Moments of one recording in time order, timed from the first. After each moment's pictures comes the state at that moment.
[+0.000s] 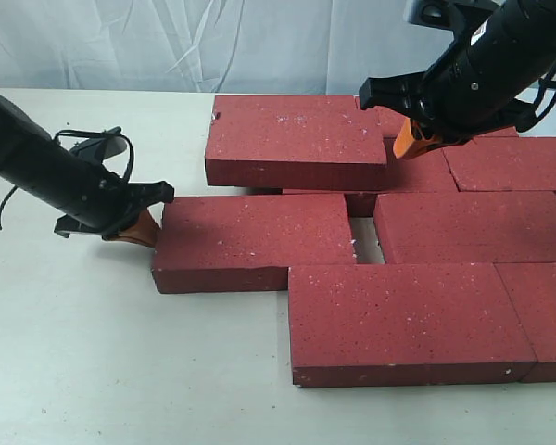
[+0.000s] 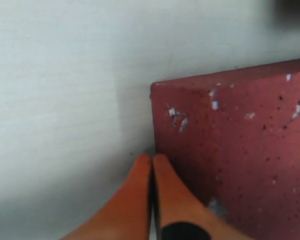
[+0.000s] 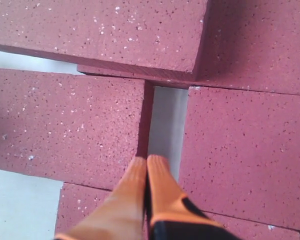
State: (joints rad) left arm -0.13 2.00 -1.06 -0.91 0.66 0.60; right arm 0.31 1.62 -1.26 0.24 0.87 0.09
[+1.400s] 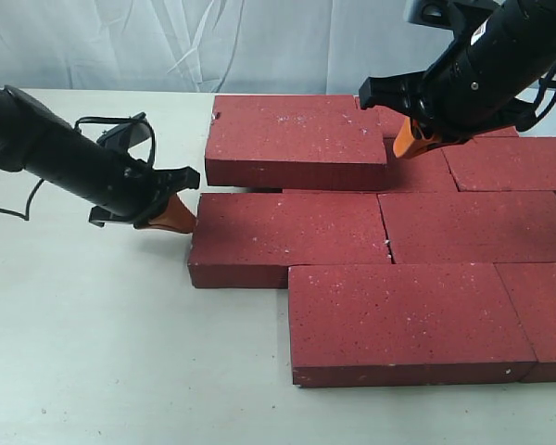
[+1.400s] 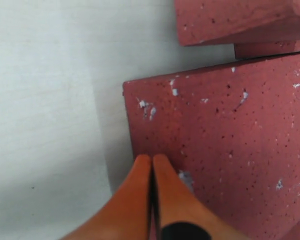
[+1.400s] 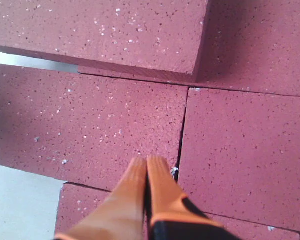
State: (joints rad) left arm -0.19 2.00 -1.09 -1.08 0.70 0.72; right arm 0.31 1.62 -1.26 0.24 0.87 0.09
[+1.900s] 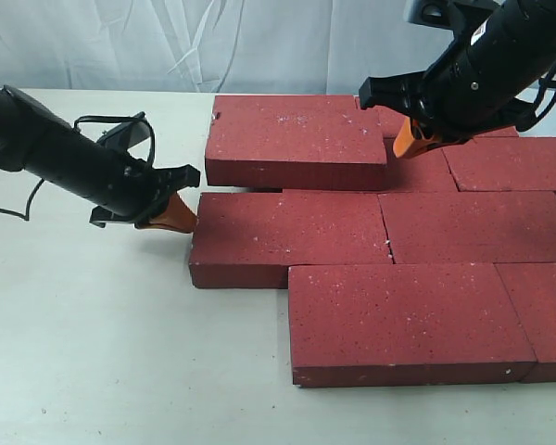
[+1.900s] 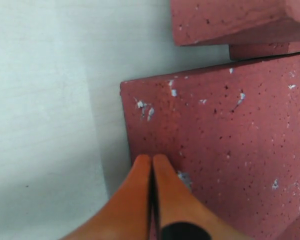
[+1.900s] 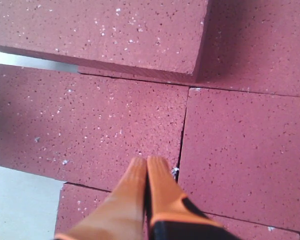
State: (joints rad) left arm -0.19 2.00 -1.09 -1.10 0.71 0.72; right arm 0.31 1.62 -1.26 0.24 0.86 0.09
